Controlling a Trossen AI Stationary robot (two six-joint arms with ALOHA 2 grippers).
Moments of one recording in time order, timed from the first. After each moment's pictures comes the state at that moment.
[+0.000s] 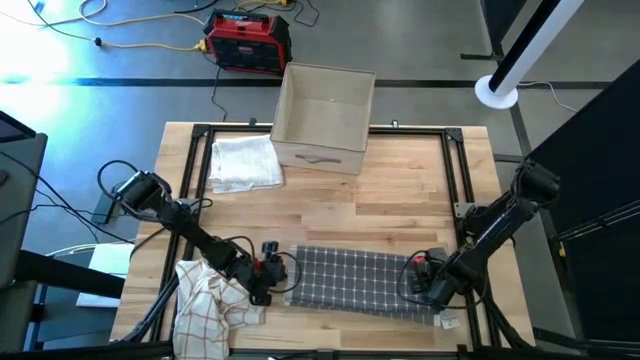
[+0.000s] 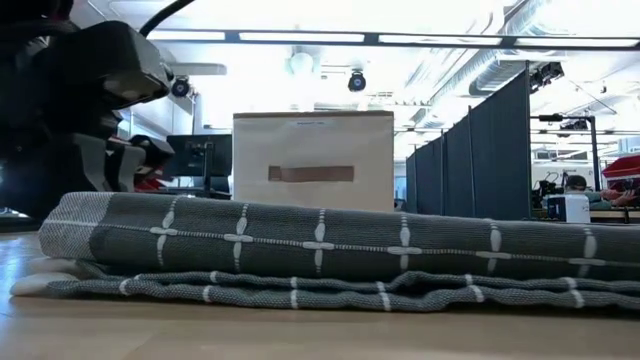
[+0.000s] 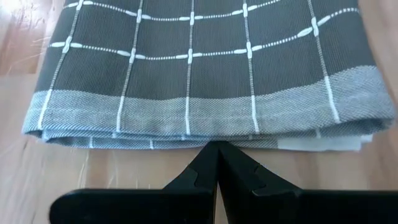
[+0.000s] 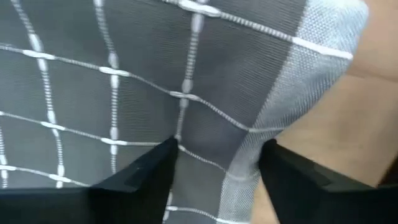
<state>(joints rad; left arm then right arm) -0.62 1.72 0.69 0.09 -0.38 -0.41 0.89 1.50 0.68 -0.69 -0.06 2.31</state>
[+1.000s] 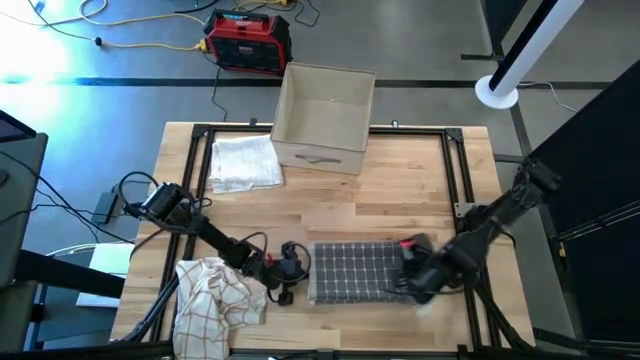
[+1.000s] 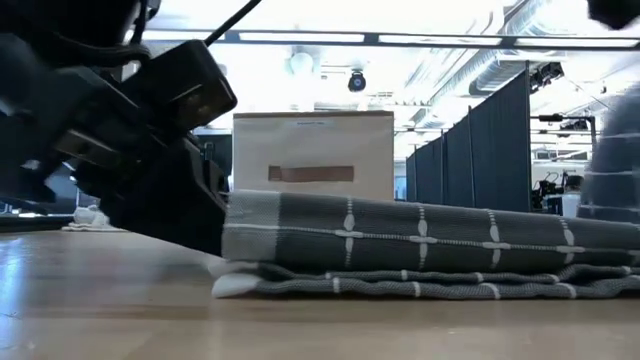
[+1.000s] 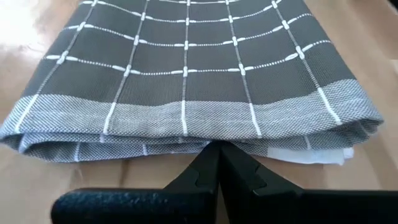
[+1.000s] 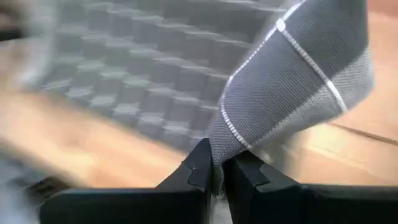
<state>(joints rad) -0.50 1.94 0.71 0.54 -0.39 -0.38 0.68 1.47 1.11 -0.95 0.21 1.91</state>
